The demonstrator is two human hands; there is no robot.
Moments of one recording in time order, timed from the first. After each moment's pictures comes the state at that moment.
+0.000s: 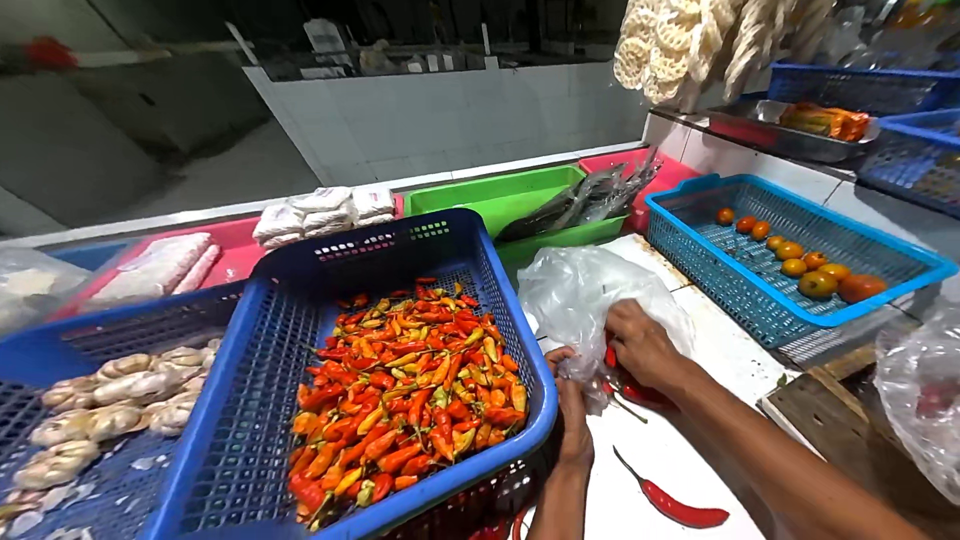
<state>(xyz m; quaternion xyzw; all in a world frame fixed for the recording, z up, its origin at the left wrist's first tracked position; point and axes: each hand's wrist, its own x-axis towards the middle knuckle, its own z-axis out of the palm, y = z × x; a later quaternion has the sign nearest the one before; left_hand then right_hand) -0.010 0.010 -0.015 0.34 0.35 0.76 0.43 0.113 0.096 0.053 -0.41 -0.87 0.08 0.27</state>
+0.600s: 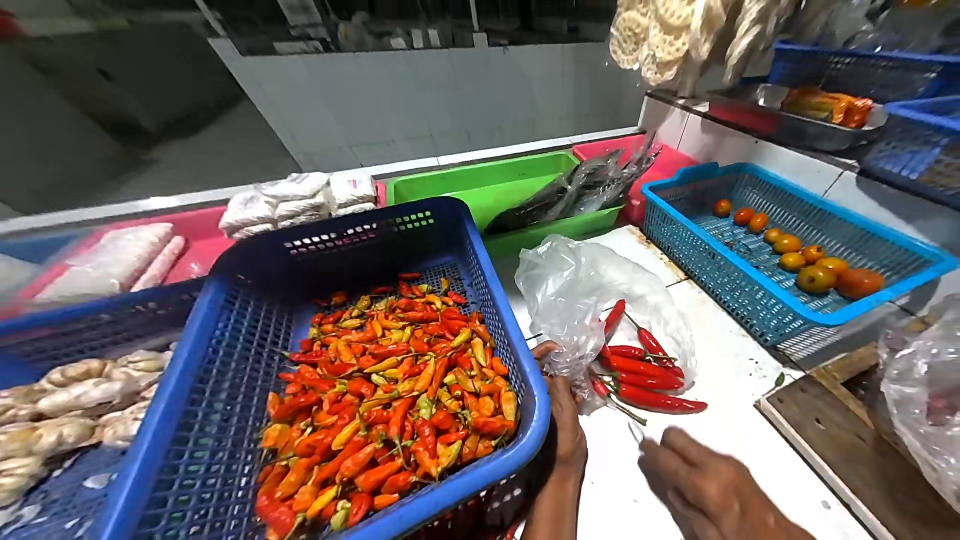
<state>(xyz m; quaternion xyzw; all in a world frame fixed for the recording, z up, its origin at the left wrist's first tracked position) -0.011 0.017 -0.014 0.34 0.36 0.78 0.38 0.168 -0.058 0.034 -0.40 -0.87 0.13 0.27</state>
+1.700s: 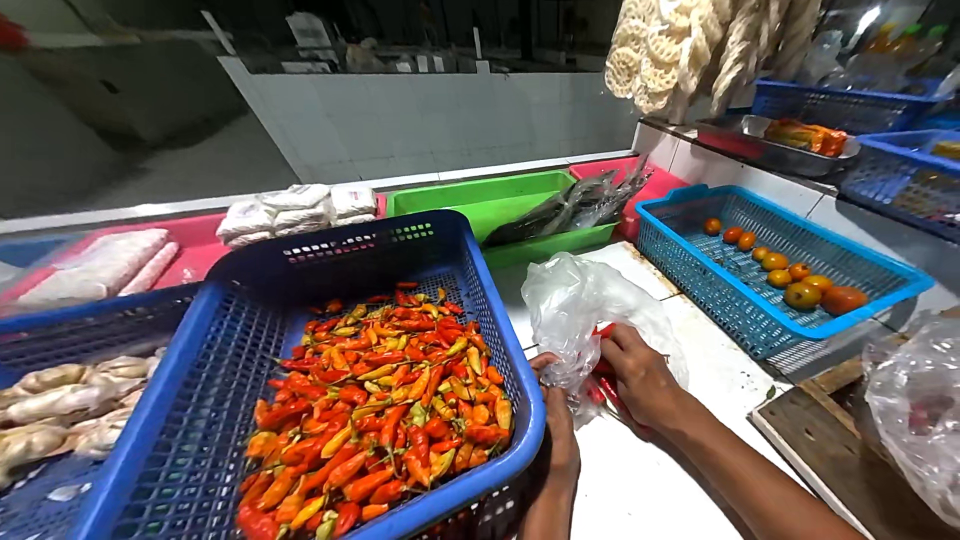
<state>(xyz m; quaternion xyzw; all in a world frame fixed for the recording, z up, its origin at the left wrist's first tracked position) -0.013 0.022 -0.020 0.34 0.37 0.79 0.37 0.122 0.079 0.028 -0.39 -0.86 0.02 0.33</state>
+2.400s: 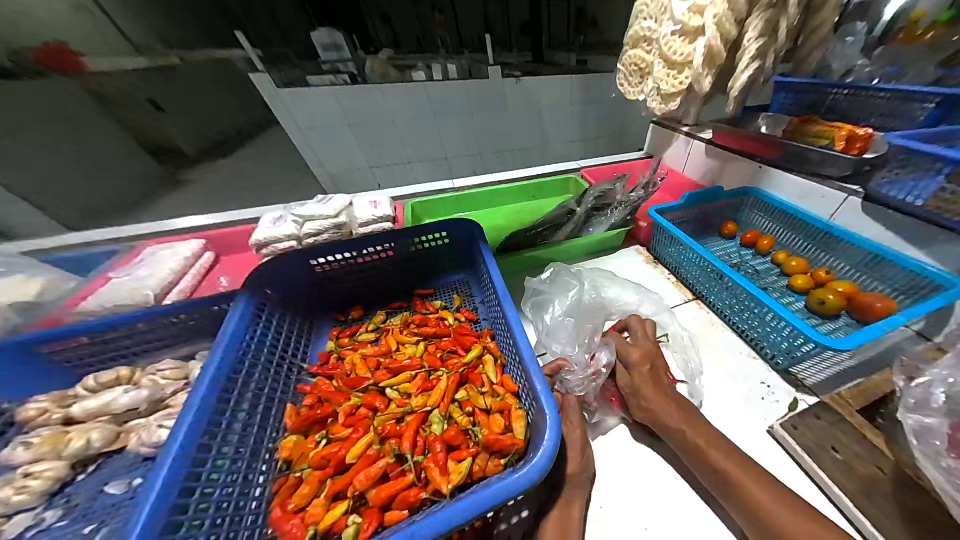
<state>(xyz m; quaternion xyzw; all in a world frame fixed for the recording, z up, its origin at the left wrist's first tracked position) -0.008 0.022 -0.016 0.27 0.36 0.80 0.40 0.098 0.087 0.031 -0.44 -0.80 0.05 0.40</state>
